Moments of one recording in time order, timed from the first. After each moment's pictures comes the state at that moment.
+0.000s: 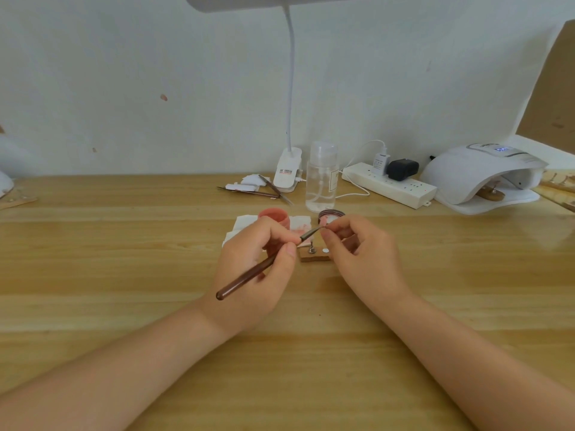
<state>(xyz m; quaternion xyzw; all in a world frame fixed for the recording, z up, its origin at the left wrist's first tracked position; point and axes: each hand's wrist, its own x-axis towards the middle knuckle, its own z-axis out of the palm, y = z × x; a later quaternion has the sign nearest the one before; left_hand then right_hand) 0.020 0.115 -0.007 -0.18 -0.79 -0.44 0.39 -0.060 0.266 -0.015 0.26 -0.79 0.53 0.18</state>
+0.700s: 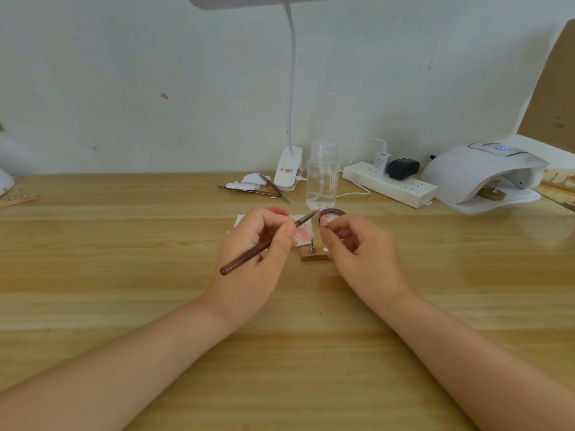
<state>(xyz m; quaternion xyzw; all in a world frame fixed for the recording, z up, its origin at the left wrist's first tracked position) 0.014 0.115 -0.005 -0.11 -0.77 -0.53 0.35 -0.061 0.266 -0.016 0.27 -0.78 0.54 0.17</state>
